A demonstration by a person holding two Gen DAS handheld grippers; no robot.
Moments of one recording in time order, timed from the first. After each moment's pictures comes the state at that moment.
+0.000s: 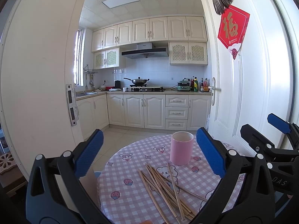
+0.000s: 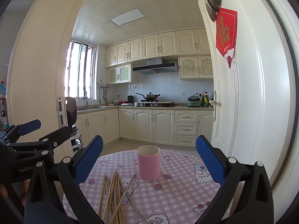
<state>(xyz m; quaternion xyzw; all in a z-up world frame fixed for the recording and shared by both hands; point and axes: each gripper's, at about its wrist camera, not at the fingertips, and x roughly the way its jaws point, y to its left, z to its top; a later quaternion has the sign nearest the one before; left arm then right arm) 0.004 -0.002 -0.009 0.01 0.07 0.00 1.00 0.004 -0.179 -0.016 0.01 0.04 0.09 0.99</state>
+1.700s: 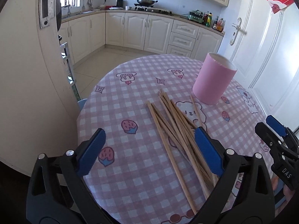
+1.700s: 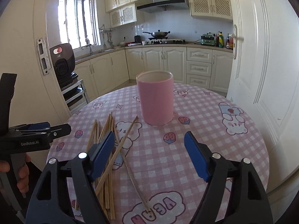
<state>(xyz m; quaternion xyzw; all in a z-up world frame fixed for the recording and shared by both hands) 0.149 0.059 -0.137 -0.06 0.39 -0.01 0.92 0.122 -0.167 -0.114 0.01 0.29 0.14 0.95</state>
